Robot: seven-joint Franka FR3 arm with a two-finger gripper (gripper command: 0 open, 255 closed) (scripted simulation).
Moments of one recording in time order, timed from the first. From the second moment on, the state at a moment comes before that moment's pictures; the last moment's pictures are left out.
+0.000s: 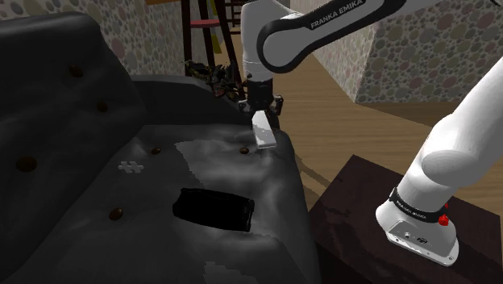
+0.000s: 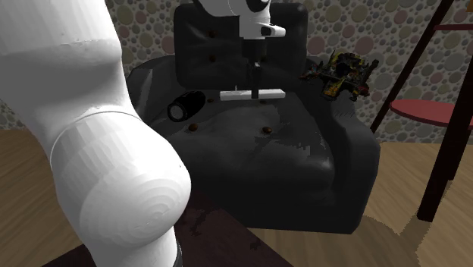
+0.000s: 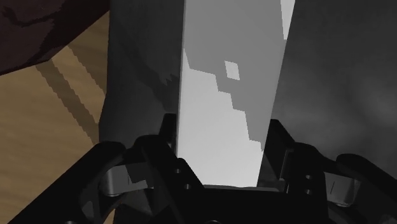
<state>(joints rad) -0.04 -0.15 0.40 -2.18 0.04 2.03 1.00</state>
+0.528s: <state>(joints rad) 0.02 0.16 0.46 -1.83 -0.09 1.96 1.18</state>
